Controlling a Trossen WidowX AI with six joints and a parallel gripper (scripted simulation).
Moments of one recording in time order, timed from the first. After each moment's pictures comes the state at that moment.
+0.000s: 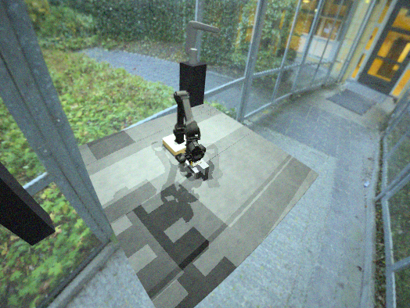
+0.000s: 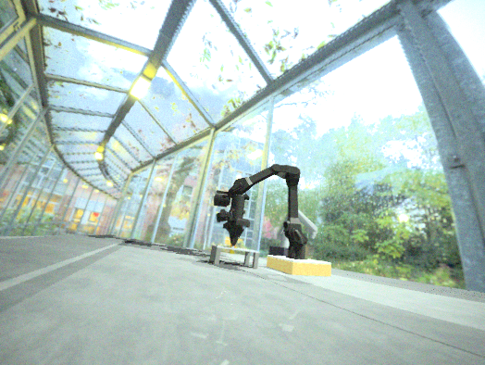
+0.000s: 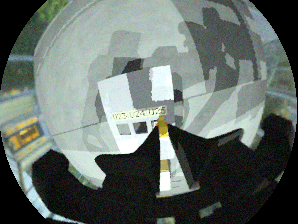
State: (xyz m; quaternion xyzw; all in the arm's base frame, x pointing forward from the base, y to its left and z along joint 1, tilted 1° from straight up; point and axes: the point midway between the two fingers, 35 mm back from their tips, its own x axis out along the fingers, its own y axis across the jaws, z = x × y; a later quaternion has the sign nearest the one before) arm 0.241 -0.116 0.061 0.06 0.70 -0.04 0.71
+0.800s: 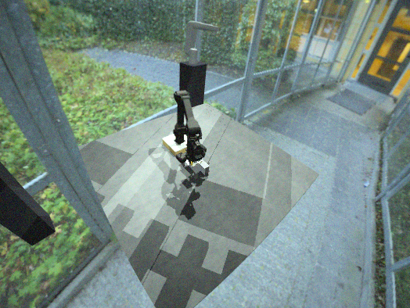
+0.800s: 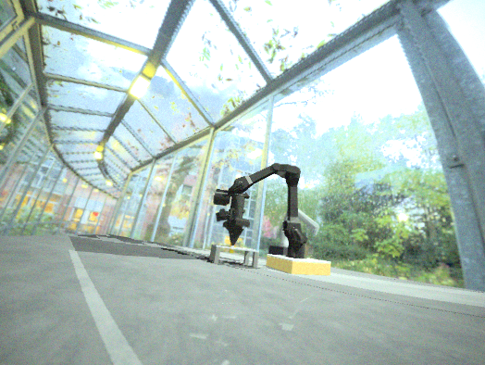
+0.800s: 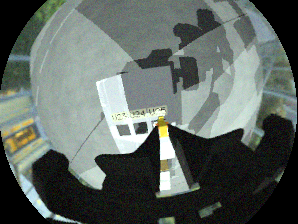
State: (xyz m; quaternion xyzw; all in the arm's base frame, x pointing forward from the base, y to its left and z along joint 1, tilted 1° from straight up) arm 0.242 -0.114 0.061 0.05 0.70 -0.05 0.71
